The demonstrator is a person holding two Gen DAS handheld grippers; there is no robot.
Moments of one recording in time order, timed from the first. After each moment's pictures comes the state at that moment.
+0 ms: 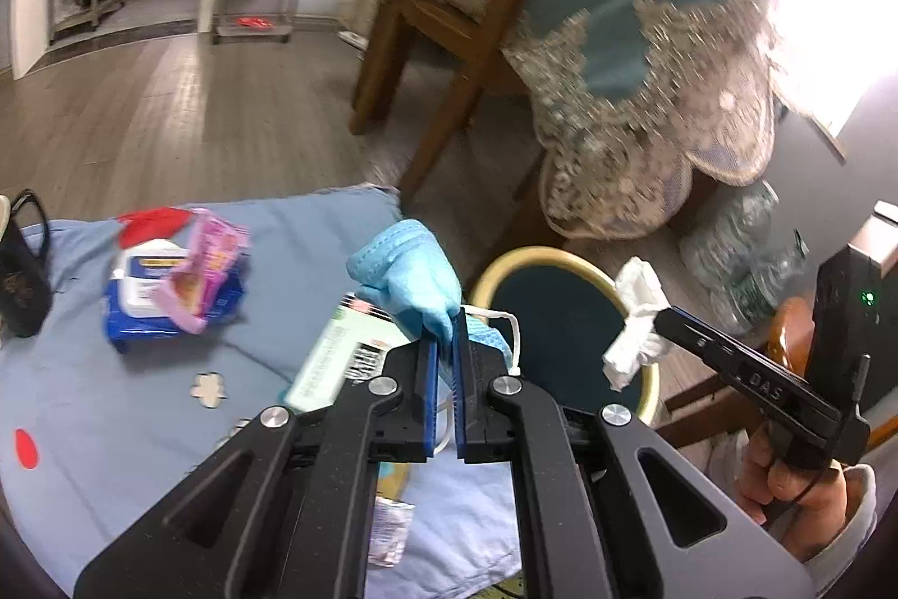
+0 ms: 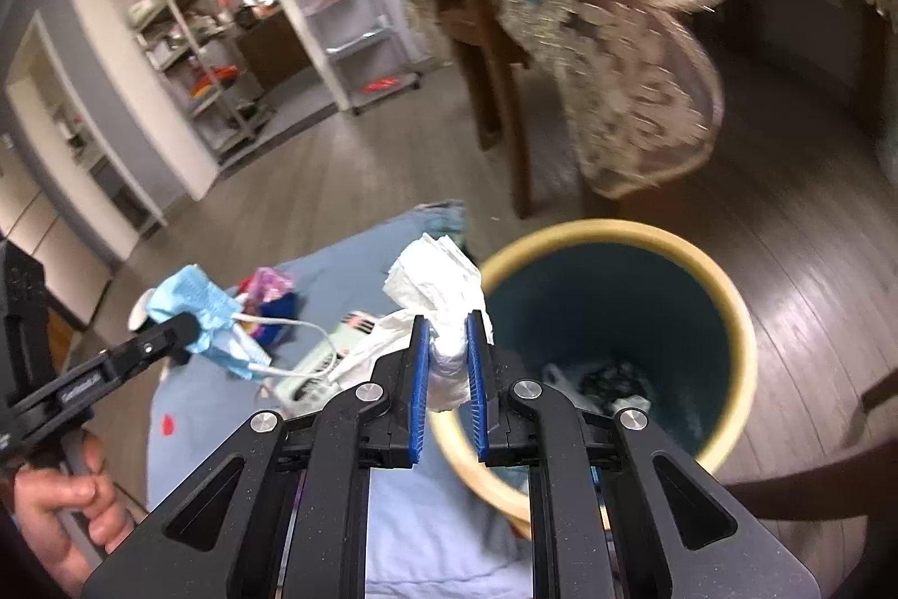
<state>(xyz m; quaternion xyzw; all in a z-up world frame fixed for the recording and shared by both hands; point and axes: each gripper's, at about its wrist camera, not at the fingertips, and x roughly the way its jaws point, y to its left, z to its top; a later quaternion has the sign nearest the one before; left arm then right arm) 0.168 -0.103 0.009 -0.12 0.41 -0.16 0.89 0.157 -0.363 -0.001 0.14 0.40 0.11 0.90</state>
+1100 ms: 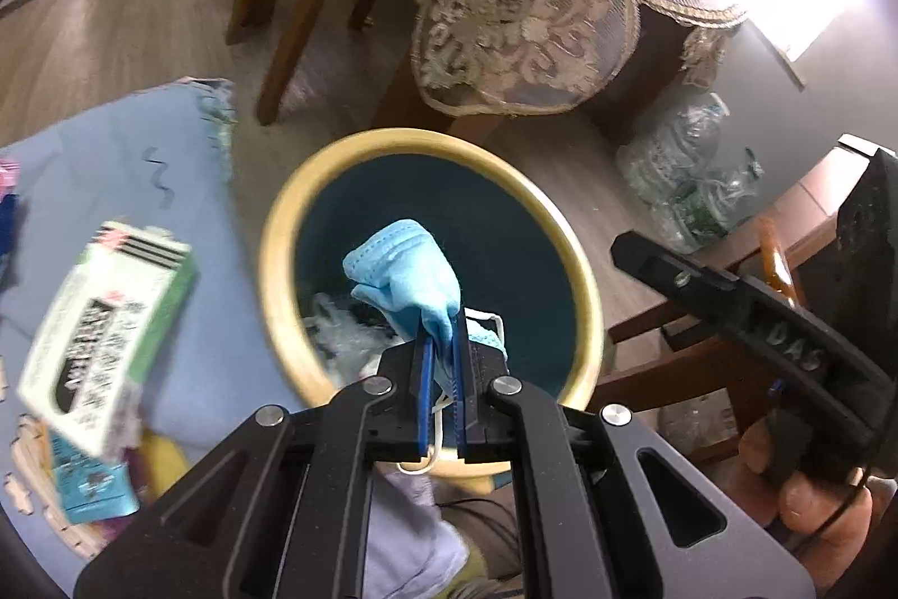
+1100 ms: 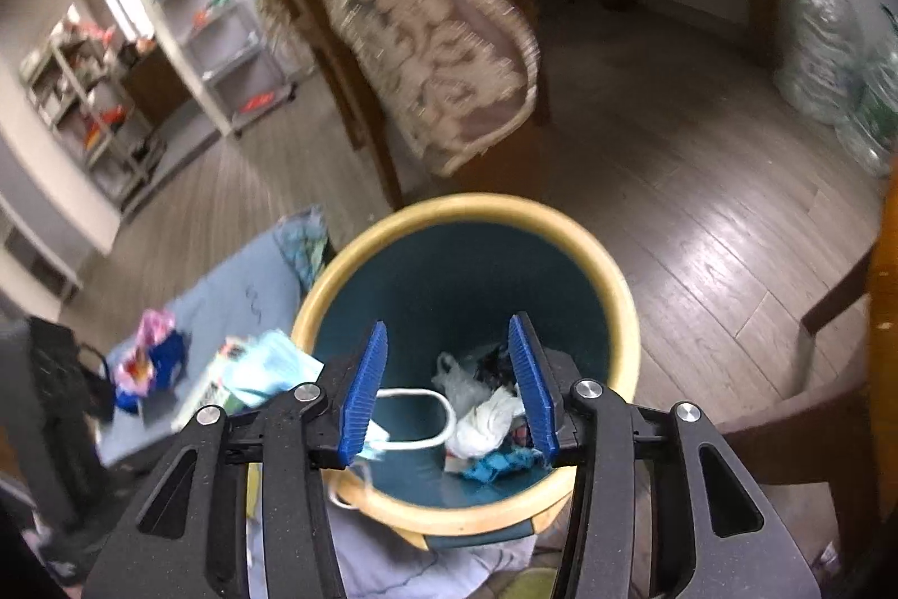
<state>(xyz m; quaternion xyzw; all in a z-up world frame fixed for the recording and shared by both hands) 0.205 -0.237 -0.074 -0.12 0.48 -0.28 0.82 0.154 -0.426 -0.026 0.18 0.42 -0.03 0.89</state>
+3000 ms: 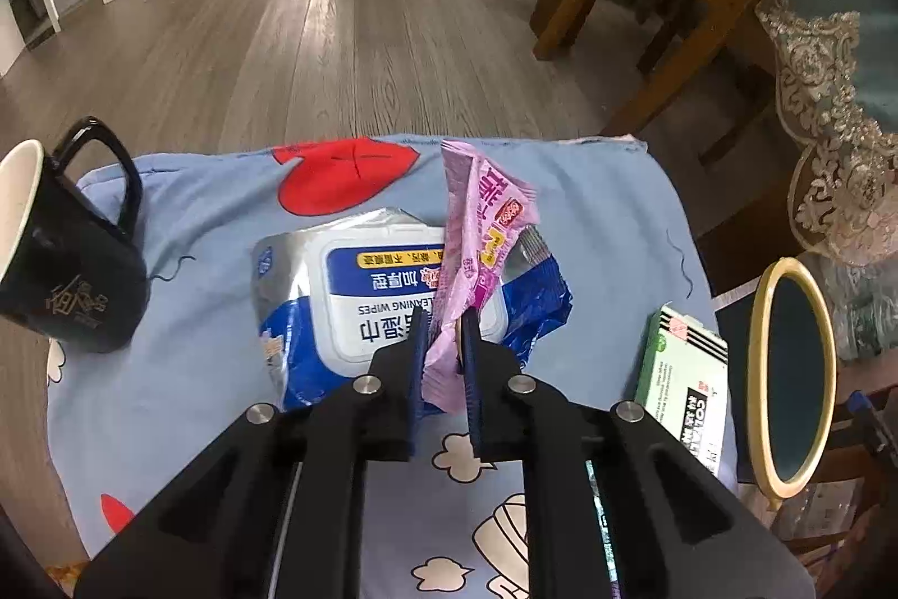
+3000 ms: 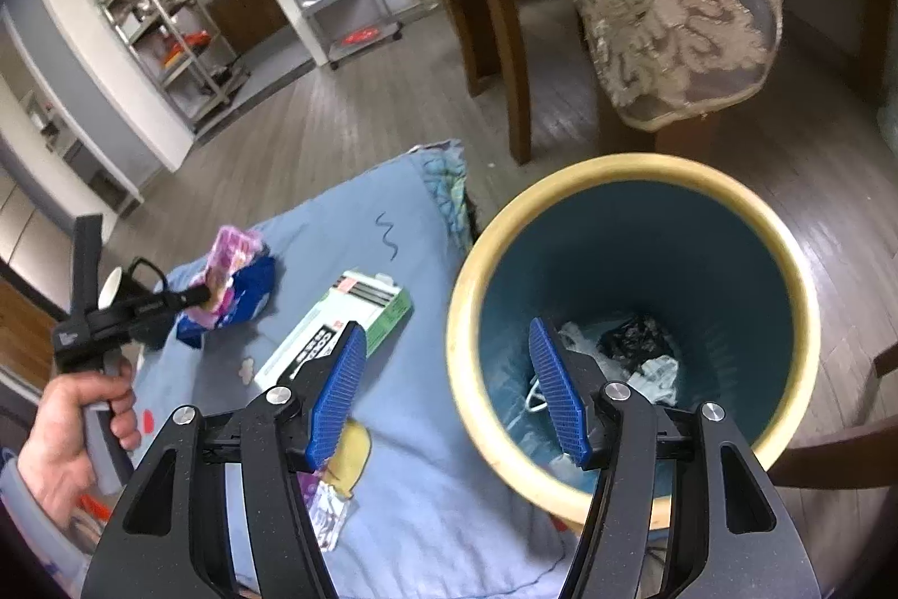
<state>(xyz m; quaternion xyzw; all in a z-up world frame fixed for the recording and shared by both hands) 0.265 0.043 -0.086 -0.11 0.52 0.00 0.85 0.180 -0.313 -0.041 0.14 0.46 0.11 0.87</state>
